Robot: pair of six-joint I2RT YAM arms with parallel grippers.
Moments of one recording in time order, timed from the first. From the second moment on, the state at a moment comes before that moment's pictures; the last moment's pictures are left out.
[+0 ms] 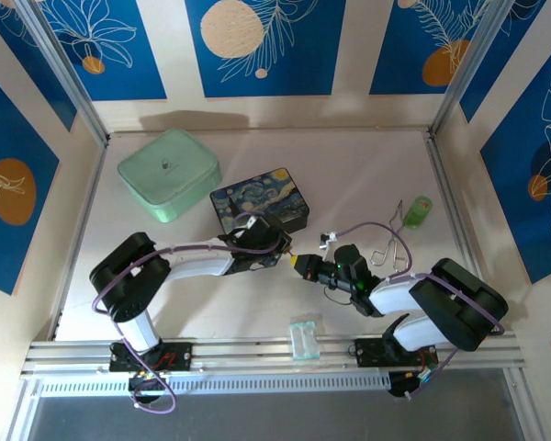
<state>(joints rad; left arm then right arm) -0.91 1.72 0.93 0.00 -0.08 -1.62 0.69 1.39 0.17 0.83 -0.25 0.98</state>
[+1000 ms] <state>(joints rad) -0.91 1.74 0.94 0.00 -0.08 -1.63 0.67 1.36 0.18 0.80 -0.25 0.98</state>
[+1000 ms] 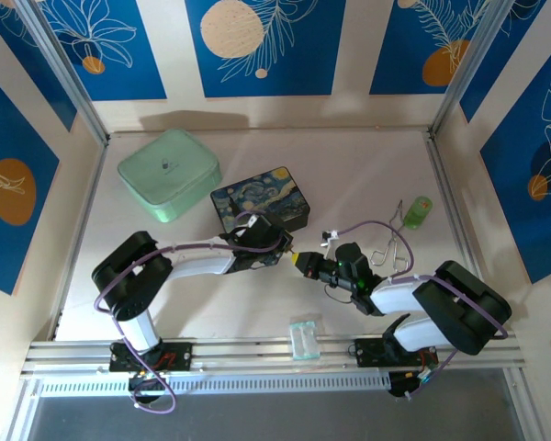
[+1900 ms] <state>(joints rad) -0.90 1.74 0.95 0.00 -0.09 -1.62 0.63 1.47 0.21 0.86 -0.38 1.00</state>
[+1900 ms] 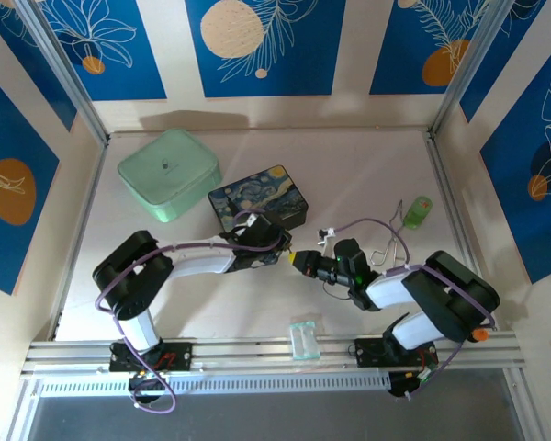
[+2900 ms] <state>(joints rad) -0.91 1.70 0.88 0.07 -0.05 -1.60 0.43 1.58 0.27 0.77 -0.70 0.86</state>
